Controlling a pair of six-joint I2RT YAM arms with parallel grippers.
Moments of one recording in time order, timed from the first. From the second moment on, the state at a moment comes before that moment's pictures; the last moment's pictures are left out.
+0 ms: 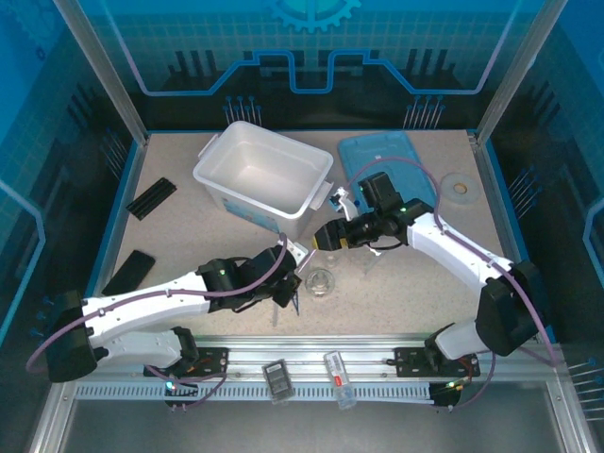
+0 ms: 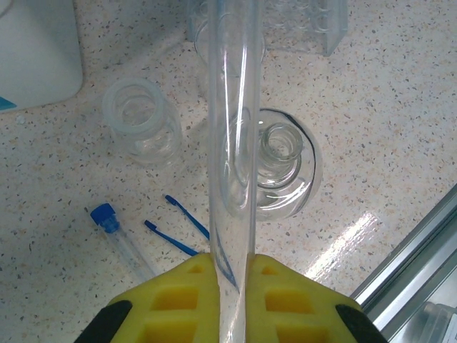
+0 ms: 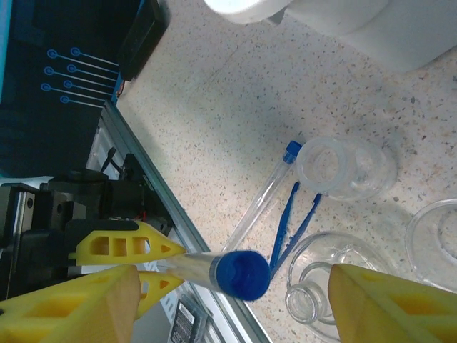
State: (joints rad) left arm -1.04 1.15 0.83 -0.59 -0.18 -0.38; right arm 0.50 1.44 1.07 -0.59 -0.76 0.32
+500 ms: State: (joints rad) left arm -1.04 1.16 0.85 -0.56 -0.18 -0.36; right arm 0.46 1.46 1.03 -0.47 -0.93 0.39
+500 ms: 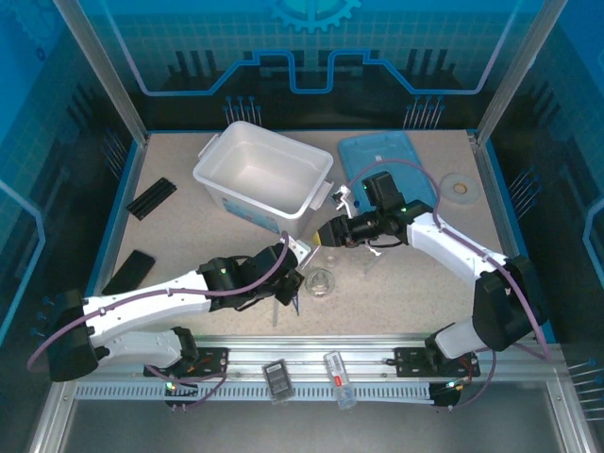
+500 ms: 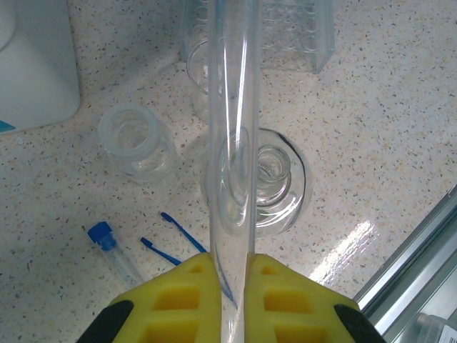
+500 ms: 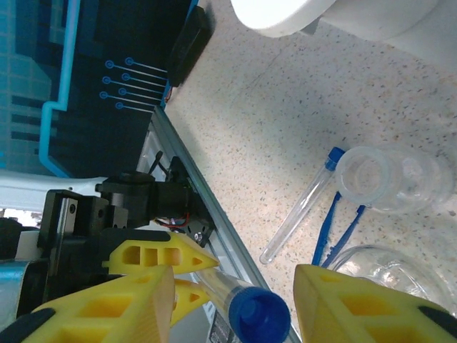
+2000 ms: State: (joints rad) left arm -0.99 1.09 0.85 -0.52 -0.28 -0.38; right arm 0.45 1.23 1.06 -0.62 -0.55 0.39
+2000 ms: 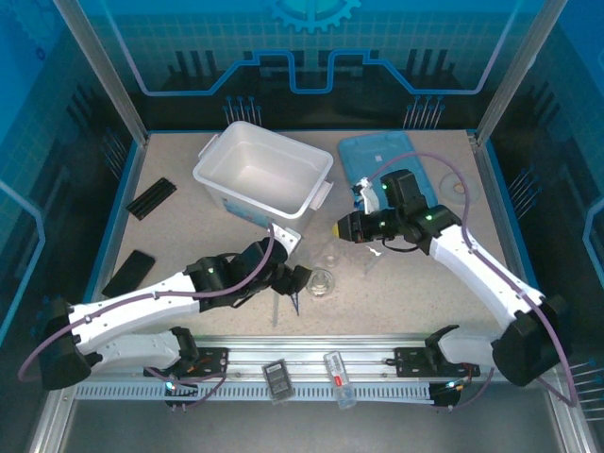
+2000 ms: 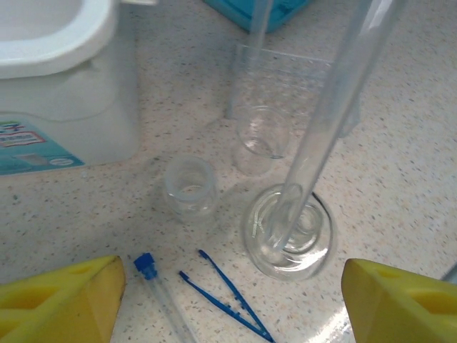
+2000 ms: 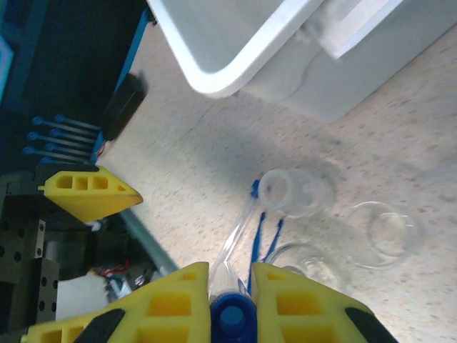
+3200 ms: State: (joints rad) left arm -0.89 1.17 0.78 -0.56 -0.32 -0.54; right arm 0.62 1.25 1.08 -0.69 0.31 0.33
